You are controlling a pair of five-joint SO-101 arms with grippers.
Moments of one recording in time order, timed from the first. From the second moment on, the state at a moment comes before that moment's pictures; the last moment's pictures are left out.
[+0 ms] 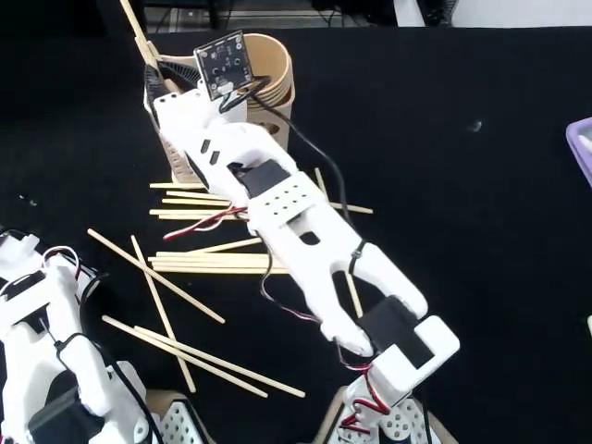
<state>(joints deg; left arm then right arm) -41.5 -28.9 66.2 36.4 17.4 -35.5 7.5 9.2 -1.7 -8.0</state>
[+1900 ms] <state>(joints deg) -41.5 -28.9 66.2 36.4 17.4 -33.2 -18.8 61.4 46.5 17.3</state>
